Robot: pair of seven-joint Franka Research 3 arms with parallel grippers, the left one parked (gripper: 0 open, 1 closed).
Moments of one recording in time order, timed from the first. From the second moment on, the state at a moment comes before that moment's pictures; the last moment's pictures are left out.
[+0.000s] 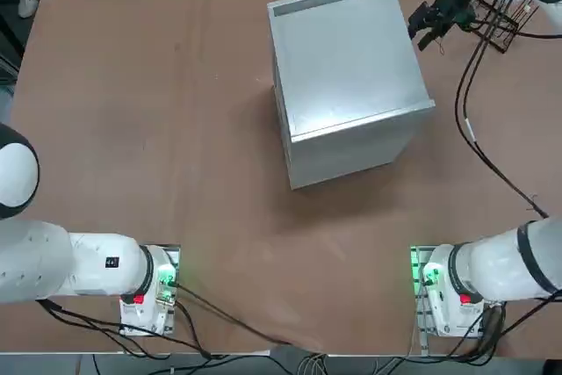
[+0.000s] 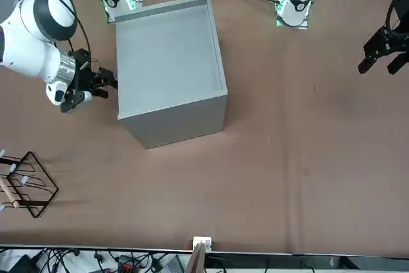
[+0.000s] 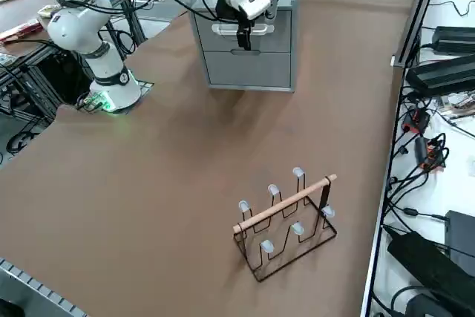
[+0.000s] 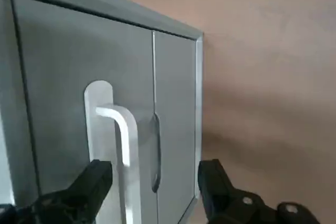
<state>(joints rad) 0.21 0.05 -0.12 -2.05 0.48 1.96 -0.33</state>
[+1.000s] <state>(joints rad) 0.20 0.08 -0.13 -2.06 0.50 1.96 -0.33</state>
